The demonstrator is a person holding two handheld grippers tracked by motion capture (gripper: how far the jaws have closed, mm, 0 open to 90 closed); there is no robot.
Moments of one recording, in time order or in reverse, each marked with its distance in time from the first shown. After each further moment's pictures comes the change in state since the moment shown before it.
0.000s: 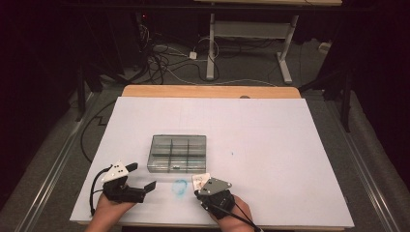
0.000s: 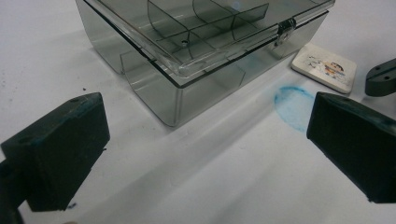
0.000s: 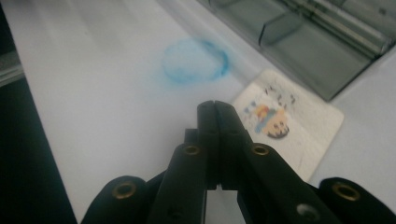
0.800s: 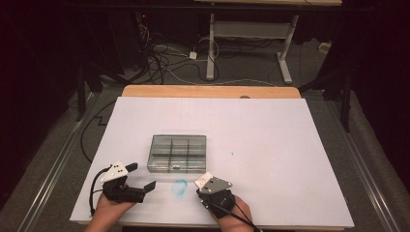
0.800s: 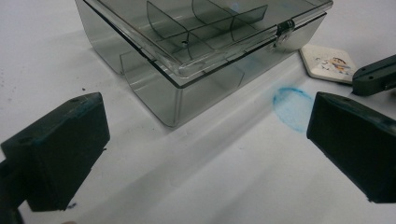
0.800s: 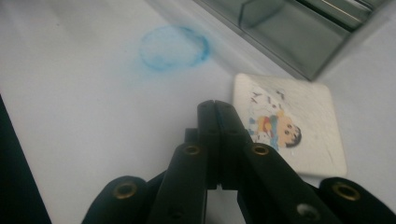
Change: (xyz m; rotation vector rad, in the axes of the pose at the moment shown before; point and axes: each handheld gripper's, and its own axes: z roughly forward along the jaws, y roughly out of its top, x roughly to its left) left arm 0.000 -0.001 -0.001 -0.009 -0.006 -0.003; right arm -0.005 -0.008 0.002 0.022 -0.047 0.051
